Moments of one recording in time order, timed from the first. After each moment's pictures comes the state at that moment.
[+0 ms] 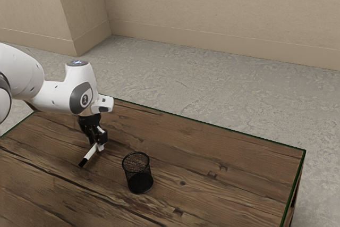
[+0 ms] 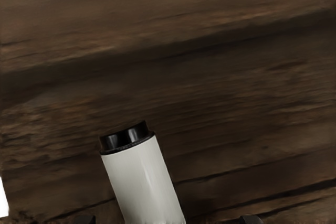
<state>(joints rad) -0.07 0.39 0.29 -2.05 -0.11 2.35 0.50</state>
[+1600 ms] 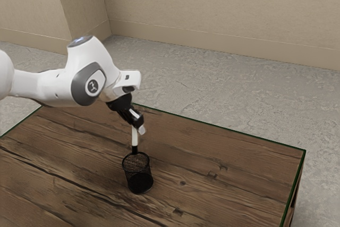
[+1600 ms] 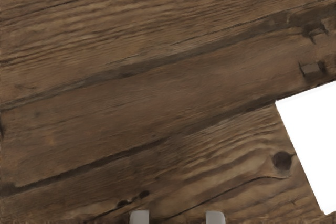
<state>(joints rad) -0.05 -0.03 -0.06 -2.26 -0.30 2.43 0.42</state>
